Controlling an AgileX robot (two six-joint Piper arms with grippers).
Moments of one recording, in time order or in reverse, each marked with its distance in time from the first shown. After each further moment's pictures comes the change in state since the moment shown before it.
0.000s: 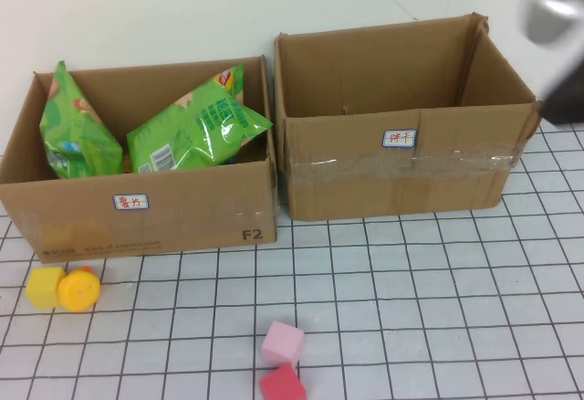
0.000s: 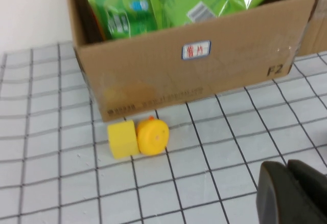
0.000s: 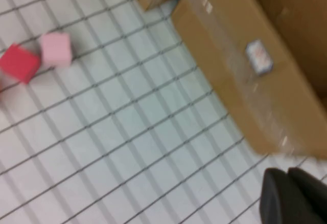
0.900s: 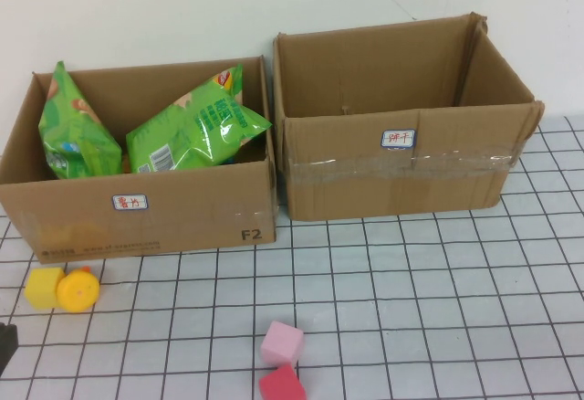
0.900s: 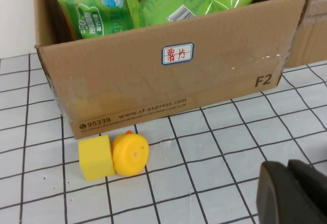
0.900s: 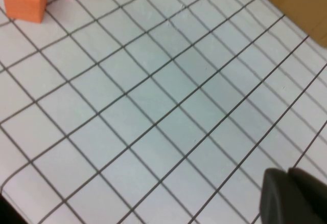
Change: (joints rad) right arm 0.000 -0.988 1.125 -0.011 -0.335 0.214; left arm 0.000 0.000 0.221 -0.011 -0.316 -0.020
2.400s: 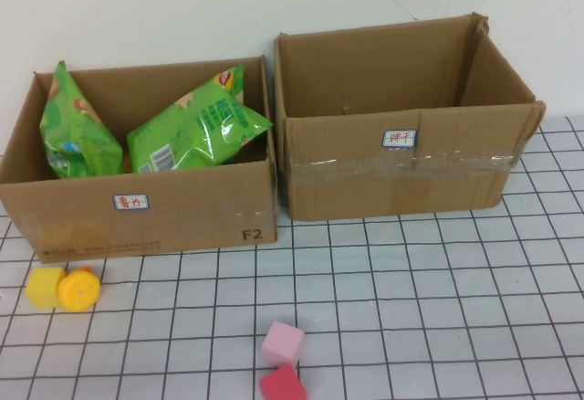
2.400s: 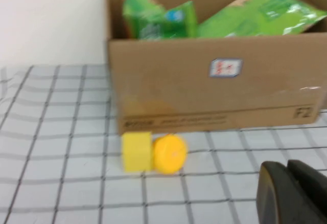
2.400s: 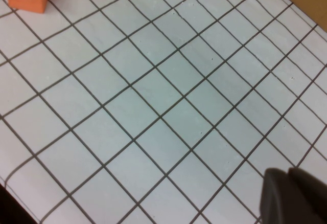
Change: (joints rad) right arm 0.000 -0.007 0.023 0.000 0.004 0.013; left arm 0.170 -0.355 0.182 -0.092 -0.002 0.028
